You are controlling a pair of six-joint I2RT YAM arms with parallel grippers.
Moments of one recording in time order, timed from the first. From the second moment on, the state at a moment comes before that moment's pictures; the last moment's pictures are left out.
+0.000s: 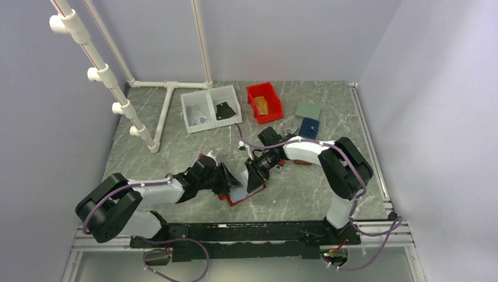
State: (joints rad) left arm -0.76 1.34 0.38 0.28 0.21 -1.22; right arm 0.66 1.79 1.00 -0.48 -0.98 -0.18
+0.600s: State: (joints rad) left arm -0.73 1.34 0.31 0.38 0.23 -1.23; right arm 0.65 1.79 1.01 -0.49 -1.01 -0.18
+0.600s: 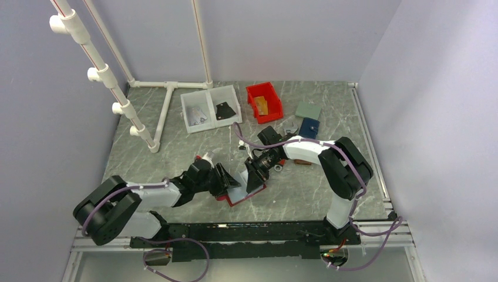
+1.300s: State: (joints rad) left arm -0.73 1.14 0.27 0.28 0.20 -1.23; right arm 0.68 1.81 1.03 -0.51 -0.98 -0.17
